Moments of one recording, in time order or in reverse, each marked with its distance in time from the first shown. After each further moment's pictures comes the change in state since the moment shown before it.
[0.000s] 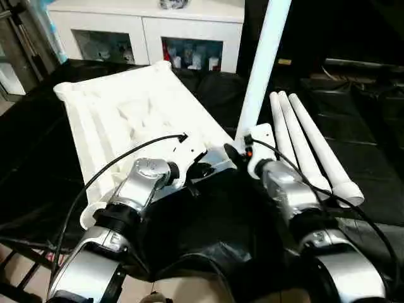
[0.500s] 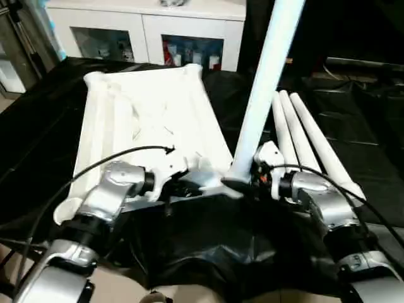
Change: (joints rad) left arm 0.088 0.153 -0.033 -0.105 -0.043 -0.083 -0.304; right arm 0.163 -0.165 0.098 -0.253 0.047 0.048 0.551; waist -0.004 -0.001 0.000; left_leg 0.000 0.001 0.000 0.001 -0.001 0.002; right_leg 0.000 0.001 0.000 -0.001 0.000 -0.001
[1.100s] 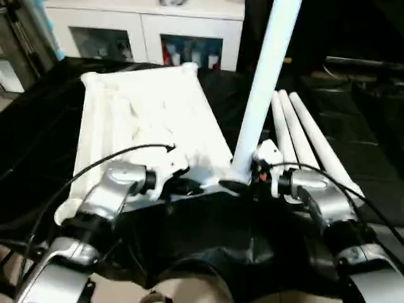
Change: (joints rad) left arm 0.020 0.042 -0.012 -0.044 -0.019 -0.009 -0.109; right arm 0.000 -0.081 0.048 -0.014 0.021 -0.039 0.232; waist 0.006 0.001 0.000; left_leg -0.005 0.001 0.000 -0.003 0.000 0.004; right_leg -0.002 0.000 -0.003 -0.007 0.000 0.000
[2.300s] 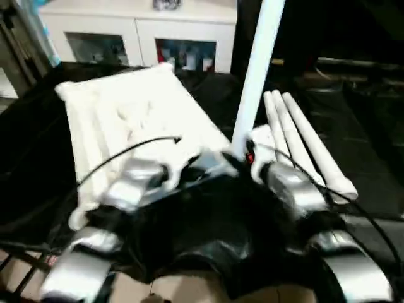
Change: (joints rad) left arm -0.125 -0.185 0.046 0.170 0.048 0.113 0.369; right arm -0.163 0.222 -0.156 0.230 -0.033 0.079 -0.702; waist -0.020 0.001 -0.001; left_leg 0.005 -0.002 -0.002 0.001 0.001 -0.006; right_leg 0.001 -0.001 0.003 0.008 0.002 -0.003
